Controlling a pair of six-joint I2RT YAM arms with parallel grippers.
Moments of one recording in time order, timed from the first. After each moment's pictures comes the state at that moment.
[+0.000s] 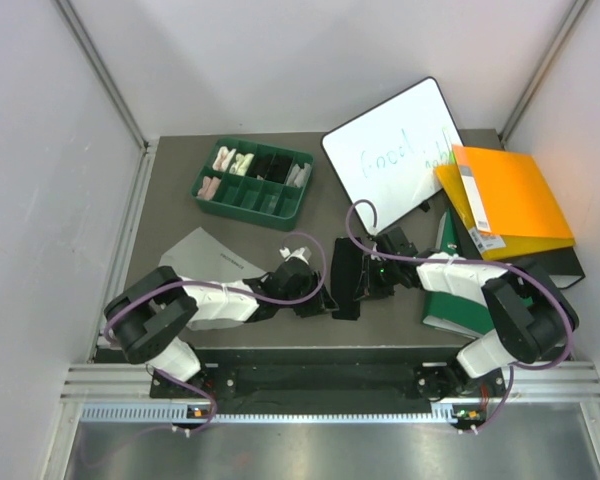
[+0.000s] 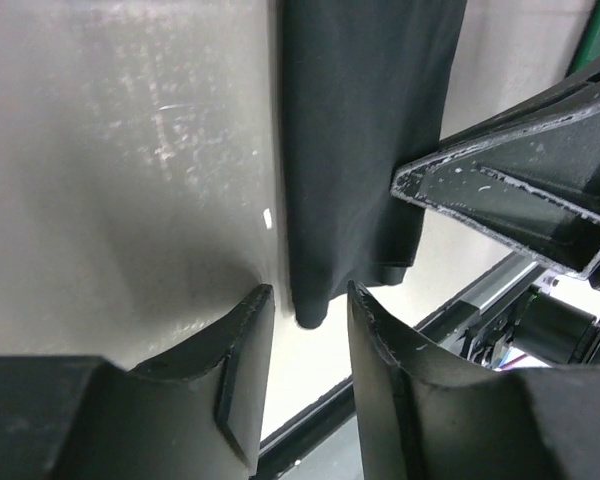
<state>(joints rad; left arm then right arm) -0.93 1.55 0.58 0.21 0.10 -1.10 0.57 1.49 0.66 -0.22 -0.31 0.61</state>
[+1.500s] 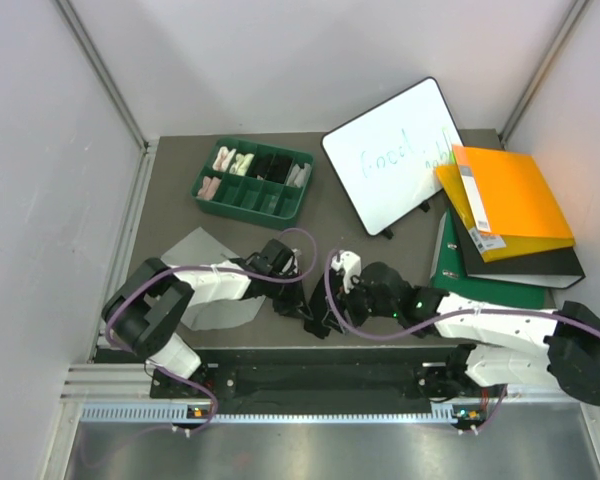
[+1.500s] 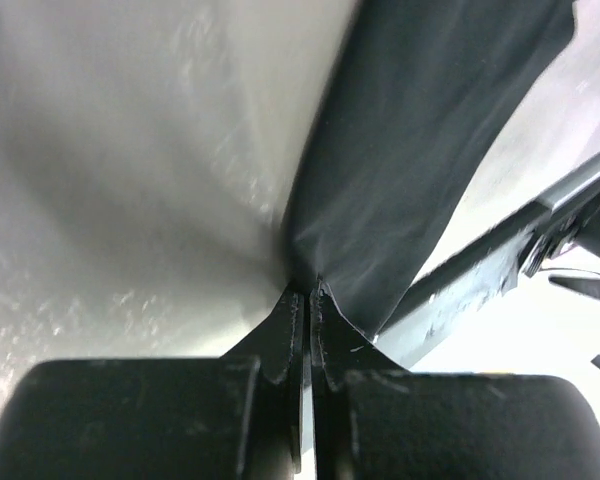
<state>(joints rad) -0.71 1.57 0.67 -0.15 0.44 -0.84 0.99 1.13 0.52 -0.02 -0.13 0.30</state>
